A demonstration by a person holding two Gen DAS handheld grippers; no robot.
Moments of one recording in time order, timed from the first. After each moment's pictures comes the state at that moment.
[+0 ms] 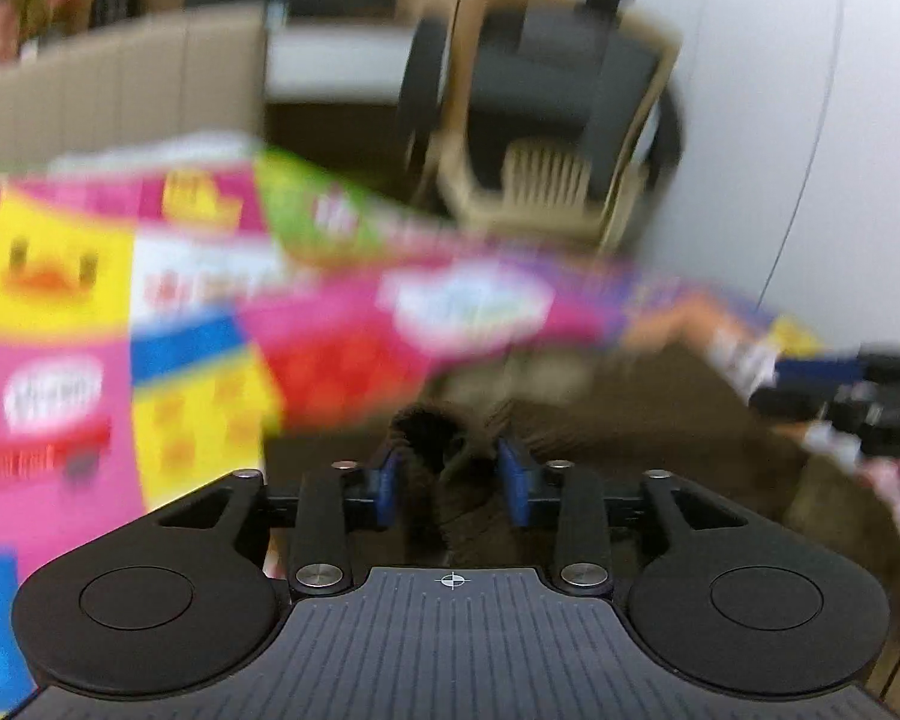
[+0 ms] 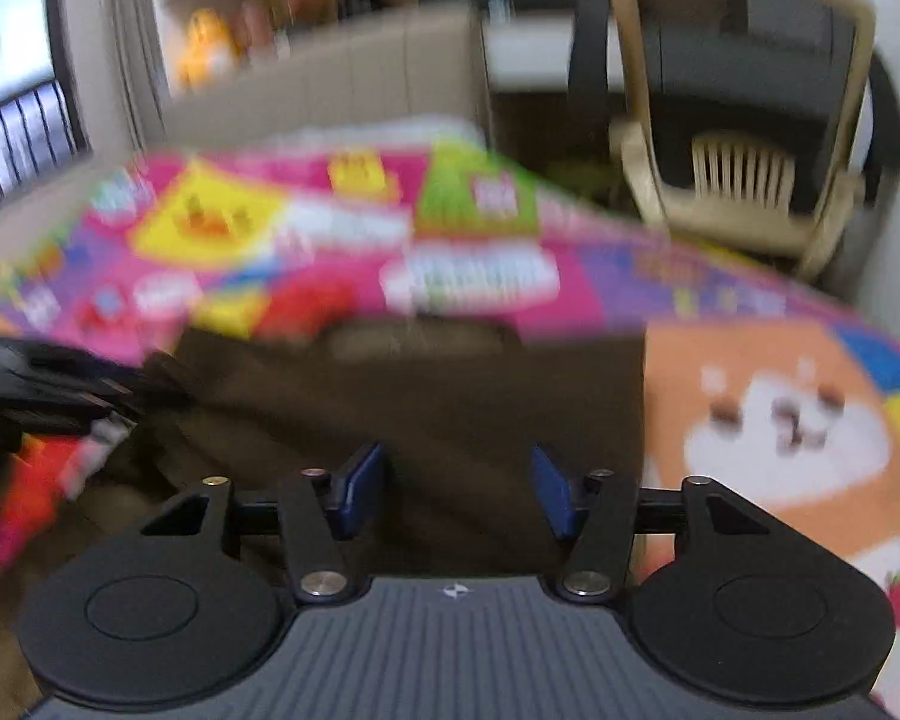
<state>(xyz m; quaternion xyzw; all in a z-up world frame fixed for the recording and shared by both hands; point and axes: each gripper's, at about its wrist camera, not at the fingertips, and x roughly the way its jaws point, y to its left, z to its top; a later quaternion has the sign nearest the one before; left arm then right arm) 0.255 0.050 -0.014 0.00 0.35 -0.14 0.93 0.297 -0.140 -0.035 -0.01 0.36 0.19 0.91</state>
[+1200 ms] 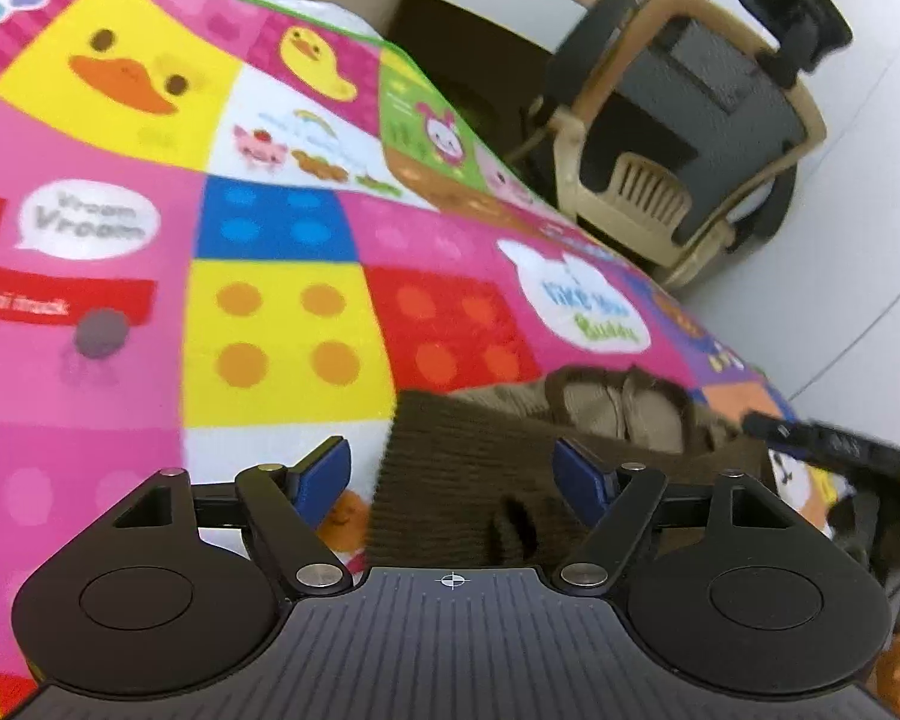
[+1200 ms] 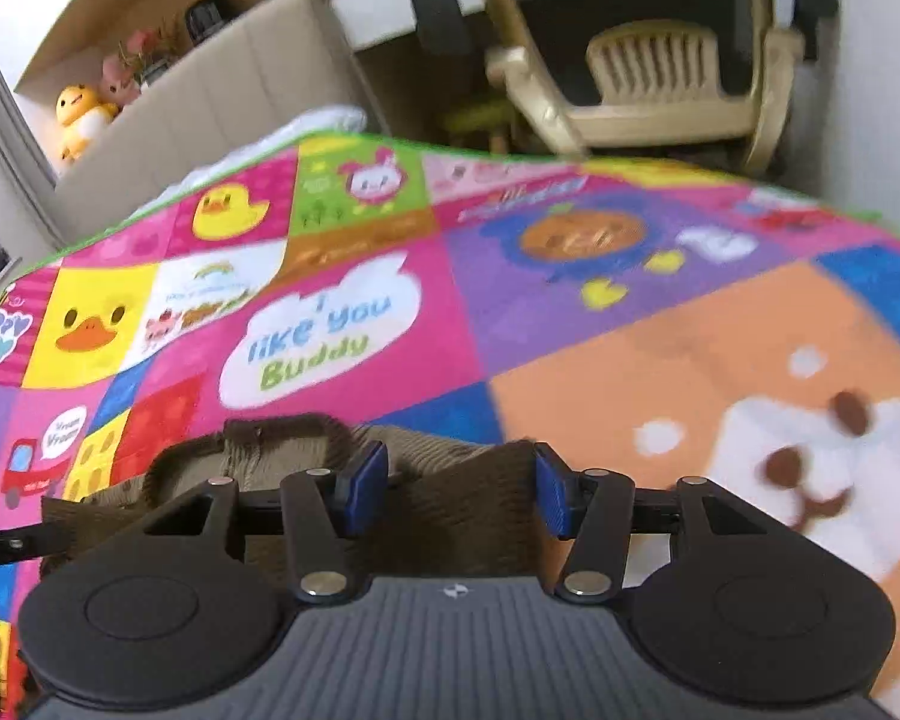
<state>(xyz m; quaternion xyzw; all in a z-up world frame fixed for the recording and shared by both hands) 0.314 0.121 -0.033 -0.20 0.40 -0.09 0.89 0.429 -0.178 -0.051 0.12 0.40 0.13 0.90</state>
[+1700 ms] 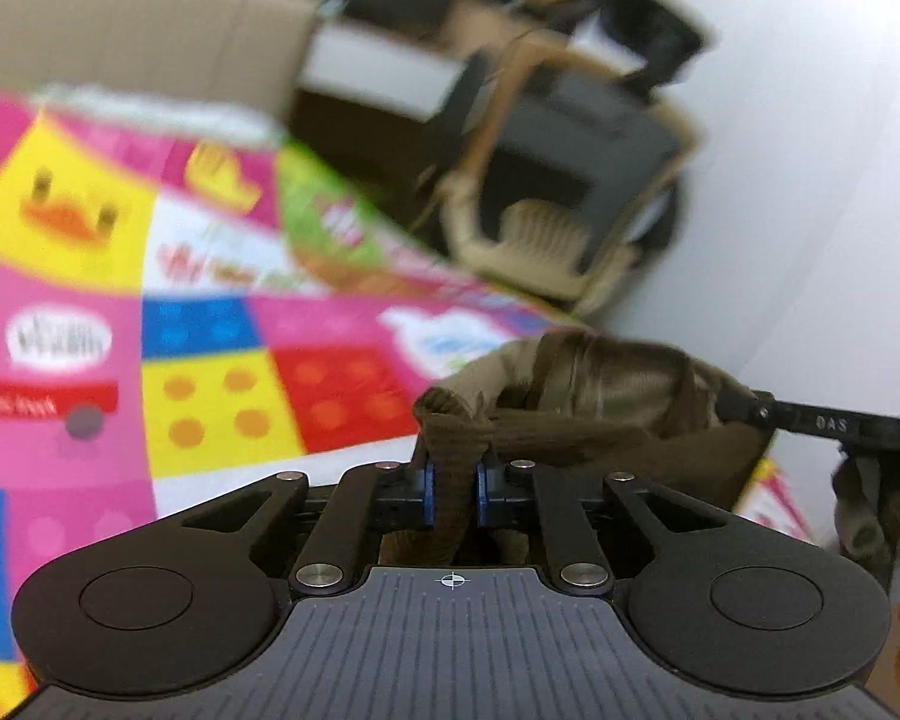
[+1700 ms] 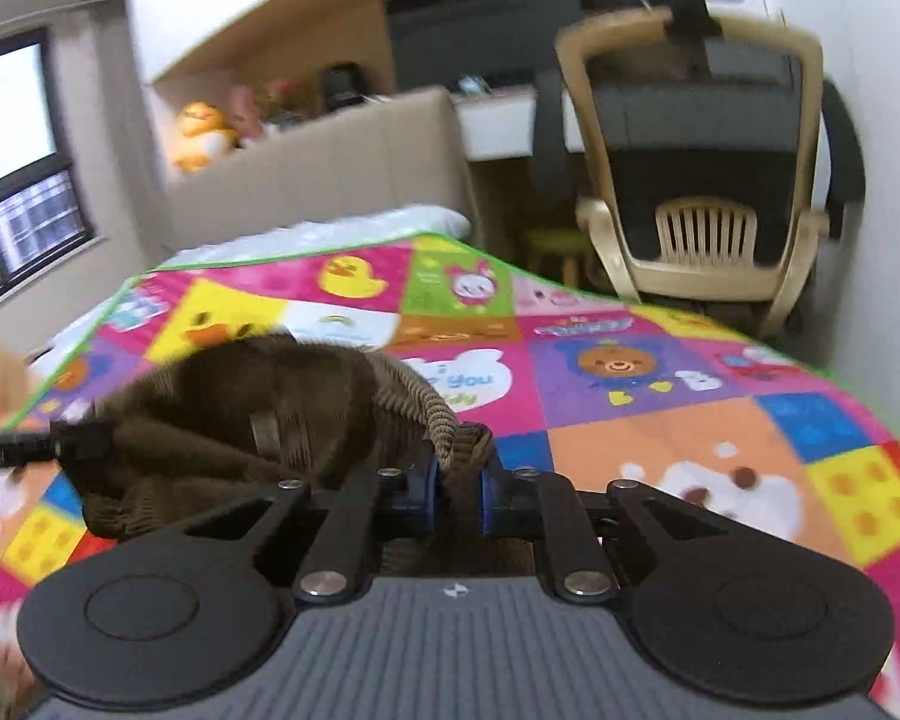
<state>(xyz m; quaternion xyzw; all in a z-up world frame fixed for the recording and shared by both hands) 0.208 0.096 0.044 -0.12 0.28 -0.18 0.93 0.251 -0.215 0.051 0.04 0.27 0.21 0.94</state>
